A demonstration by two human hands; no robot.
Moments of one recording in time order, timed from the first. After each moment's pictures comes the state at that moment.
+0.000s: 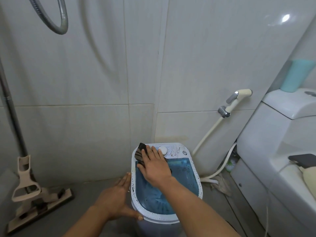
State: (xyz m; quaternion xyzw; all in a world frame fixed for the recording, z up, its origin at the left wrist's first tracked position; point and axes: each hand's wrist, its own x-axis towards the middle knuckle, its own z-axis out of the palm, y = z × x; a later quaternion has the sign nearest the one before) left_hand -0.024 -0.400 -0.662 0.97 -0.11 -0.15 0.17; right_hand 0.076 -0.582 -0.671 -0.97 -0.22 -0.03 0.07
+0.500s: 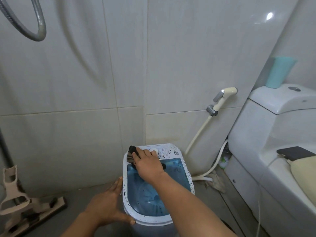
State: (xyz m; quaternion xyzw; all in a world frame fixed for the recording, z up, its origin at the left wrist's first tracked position) left_hand -0.022 -0.403 -0.655 0.96 -0.11 -0.17 0.18; right_hand 0.091 -0.587 -0.657 -0.96 -0.26 -0.04 -0.01
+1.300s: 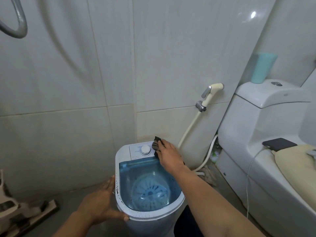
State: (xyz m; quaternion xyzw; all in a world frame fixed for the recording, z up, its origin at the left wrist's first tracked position) left_hand -0.026 -0.406 -0.651 0.97 -0.10 -0.16 0.16; right_hand 0.097 -0.694 -0.656 -0.98 -0.09 -0.05 0.14
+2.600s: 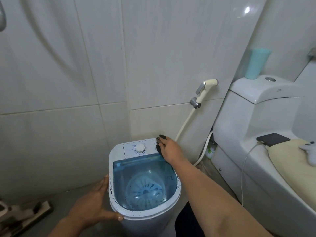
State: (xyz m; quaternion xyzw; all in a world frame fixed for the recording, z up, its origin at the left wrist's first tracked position) left_hand -0.027 -0.402 -0.663 0.96 -0.10 -0.15 0.24; right_hand 0.120 -0.721 -0.661 -0.94 -0.01 -0.07 0.33
